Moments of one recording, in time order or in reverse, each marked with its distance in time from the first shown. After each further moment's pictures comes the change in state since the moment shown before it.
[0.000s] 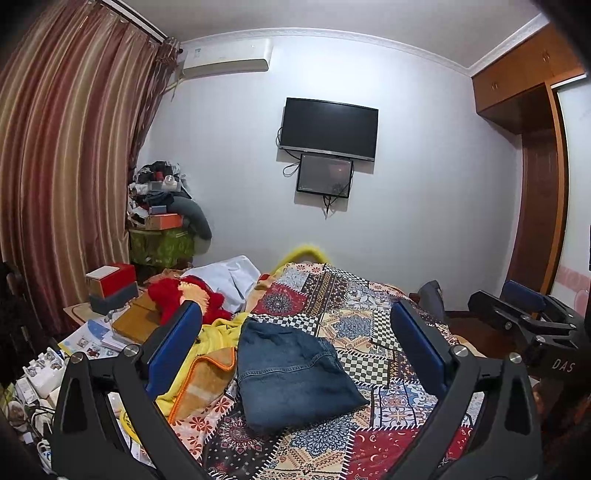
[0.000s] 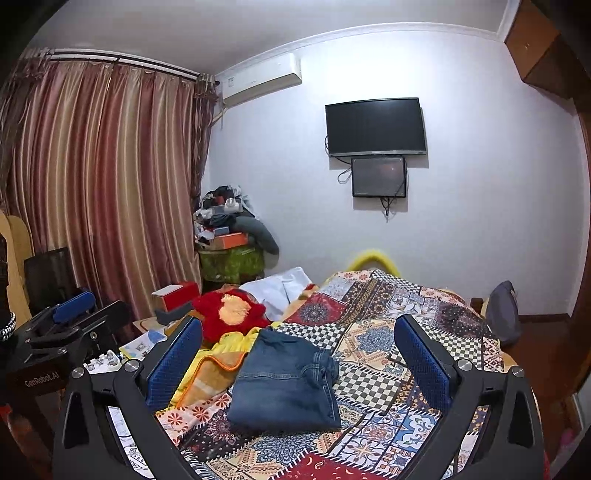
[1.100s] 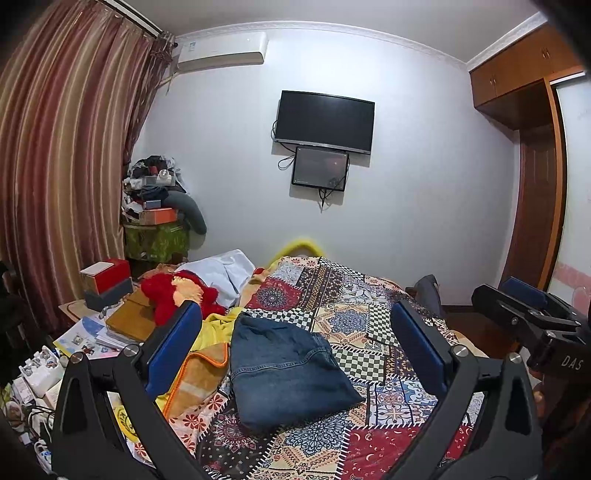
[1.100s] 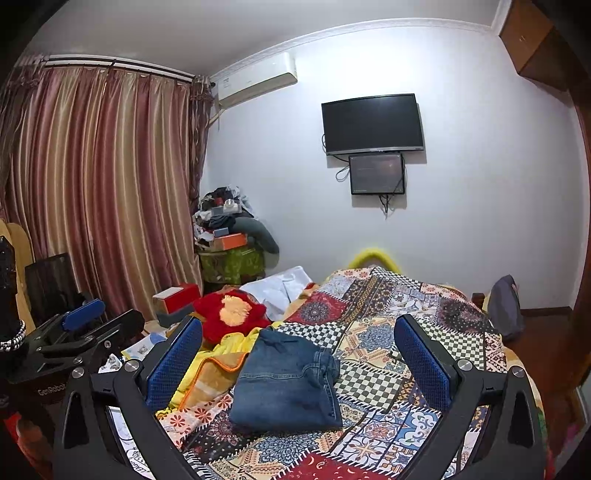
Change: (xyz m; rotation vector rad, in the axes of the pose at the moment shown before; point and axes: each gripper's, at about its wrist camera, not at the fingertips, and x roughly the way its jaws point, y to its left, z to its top) left arm 0.009 -0.001 -0.003 0.002 0.028 -0.022; right arm 0.000 0.000 0.002 0.019 0.003 -0.003
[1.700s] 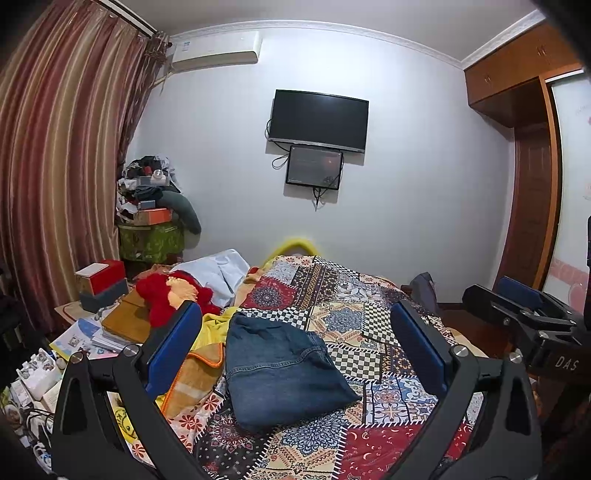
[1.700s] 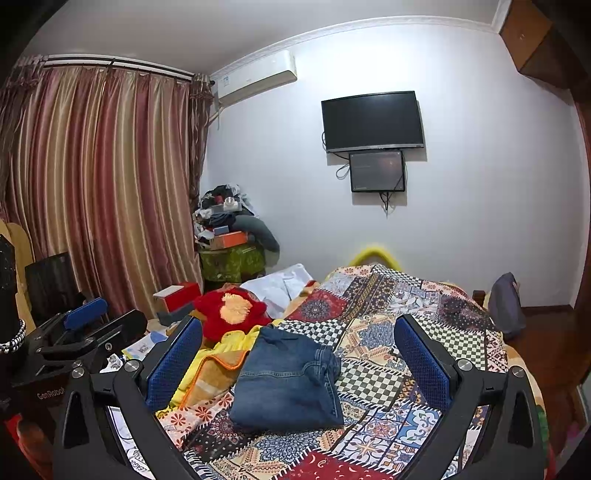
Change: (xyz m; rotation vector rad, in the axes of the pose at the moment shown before) left arm 0.002 0.001 0.000 0.011 0.005 -0.032; right arm 0.005 0.002 0.000 0.010 0.009 -0.004
